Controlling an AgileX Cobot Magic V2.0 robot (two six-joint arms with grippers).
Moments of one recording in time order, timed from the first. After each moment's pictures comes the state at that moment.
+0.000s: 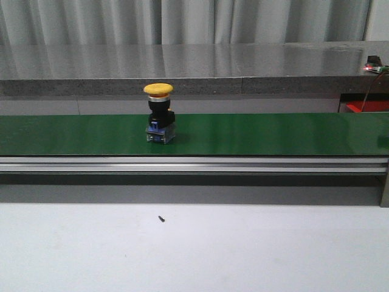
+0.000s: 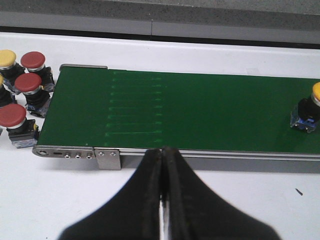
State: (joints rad) left arm 0.06 0.71 -0.77 -0.26 0.73 0.16; right arm -0.27 2.22 -1.88 0.06 1.06 -0.07
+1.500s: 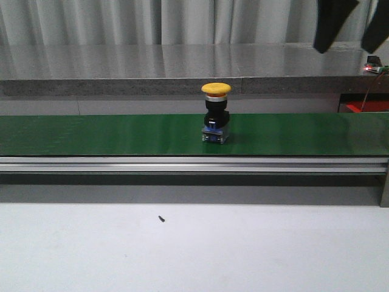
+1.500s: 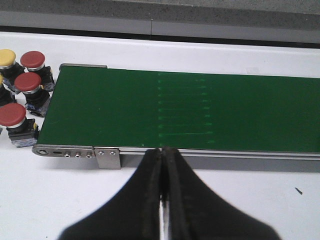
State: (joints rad) left arm 0.06 0.71 -0.77 -0.26 0.73 0.16; right arm 0.16 1.74 -1.64 0.12 1.12 -0.08
